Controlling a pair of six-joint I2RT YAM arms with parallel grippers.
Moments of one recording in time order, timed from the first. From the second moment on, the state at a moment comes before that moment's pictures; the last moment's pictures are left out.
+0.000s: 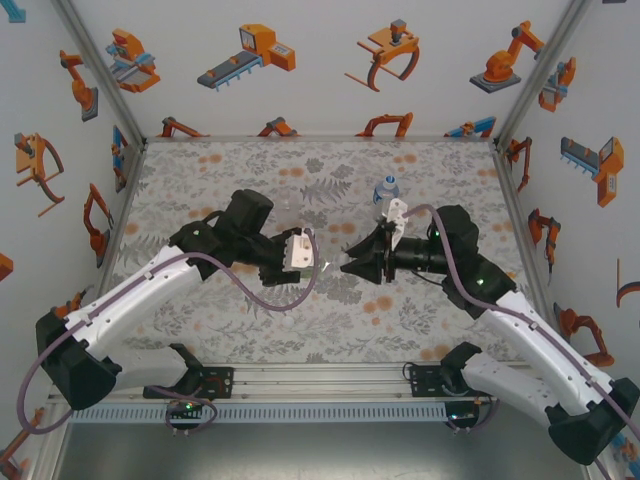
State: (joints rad) left arm -0.80 1.23 1.14 -0.73 0.49 0.85; right arm 0.64 0.87 0.85 -0.18 -0.71 0.02
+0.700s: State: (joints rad) left arm -0.79 1.26 1.07 -0.62 0.42 0.85; right arm 0.63 0.93 0.81 -0.28 -0.39 1.26
